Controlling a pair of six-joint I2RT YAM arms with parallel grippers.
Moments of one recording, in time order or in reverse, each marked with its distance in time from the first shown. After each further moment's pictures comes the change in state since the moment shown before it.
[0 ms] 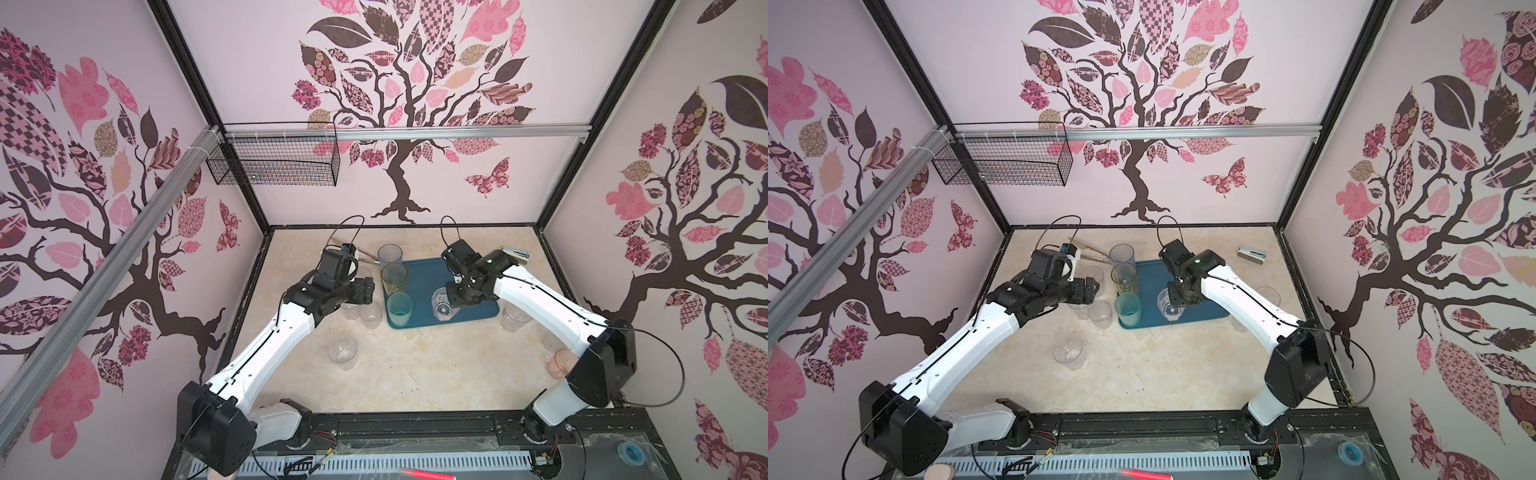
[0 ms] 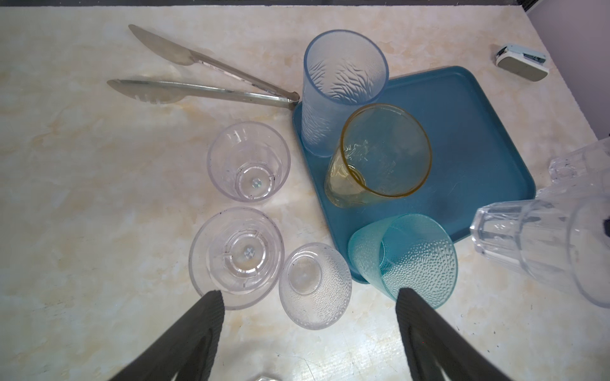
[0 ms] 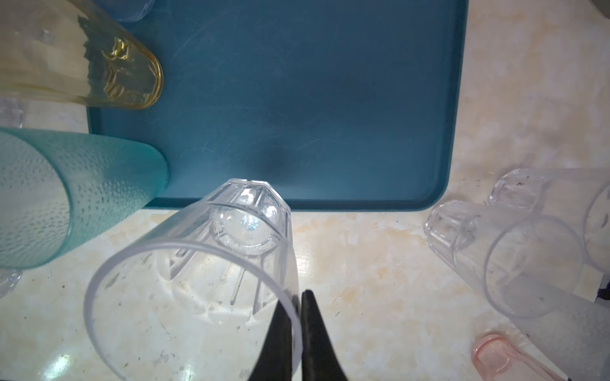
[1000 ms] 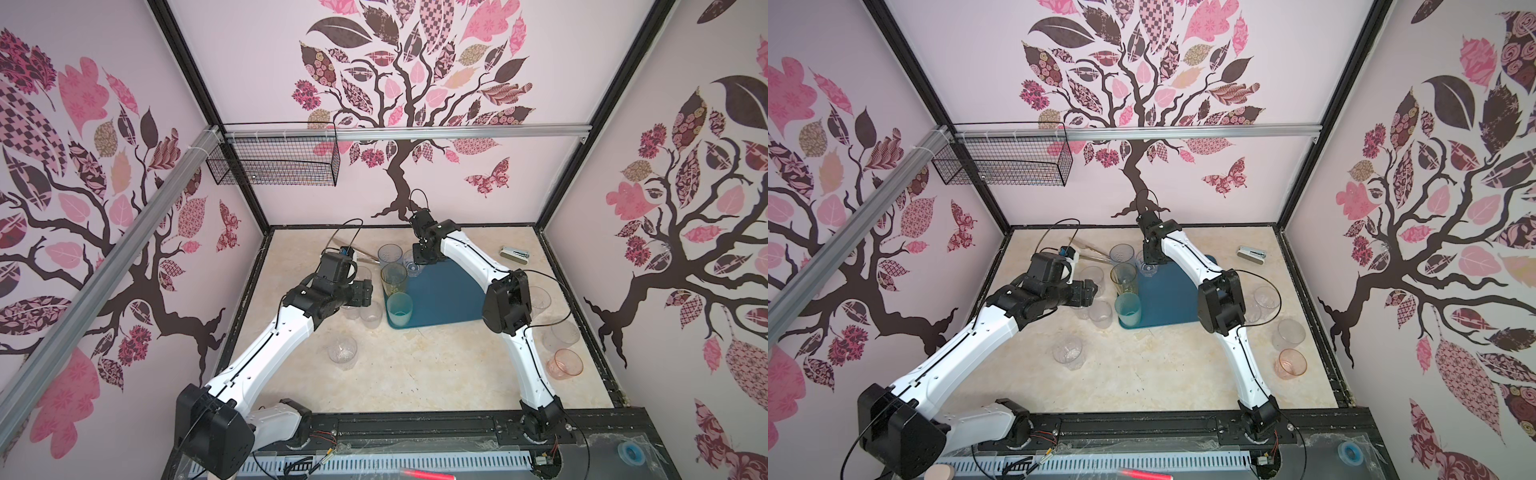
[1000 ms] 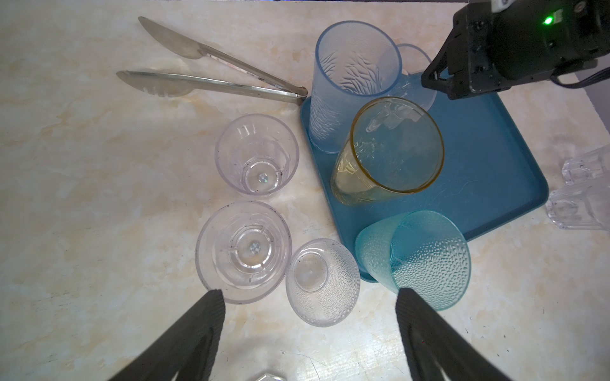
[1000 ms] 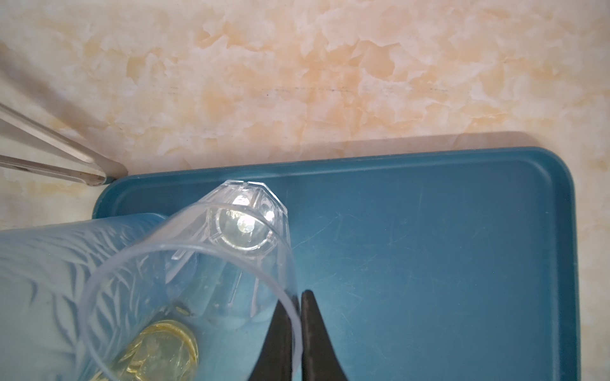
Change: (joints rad) left arm 0.000 -0.013 -0.035 -0.003 -0.024 -0.010; right arm -0.086 0.744 0.805 0.053 0.005 -0.012
